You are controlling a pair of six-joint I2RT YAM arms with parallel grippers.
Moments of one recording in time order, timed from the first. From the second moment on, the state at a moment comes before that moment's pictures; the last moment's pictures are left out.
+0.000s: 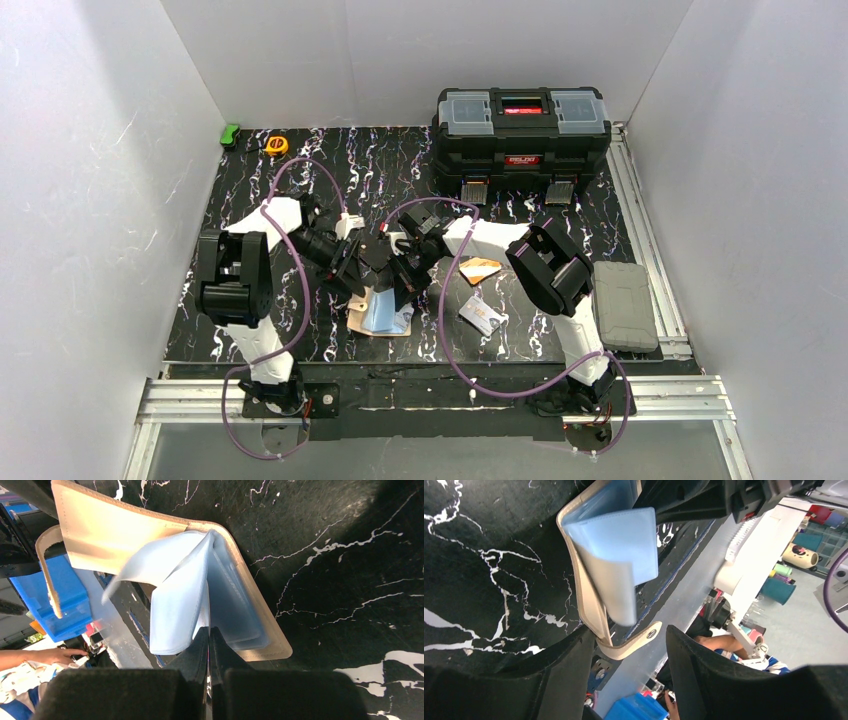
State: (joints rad) left arm -0.09 1.77 1.15 -1.26 0.83 0.42; right arm 0.86 2.11 1.45 -0.53 -0.72 0.30
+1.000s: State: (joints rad) left arm -0.08 1.83 1.17 -1.27 0.83 0.53; right arm 0.86 2.08 1.48 -0.50 -0.71 0.30
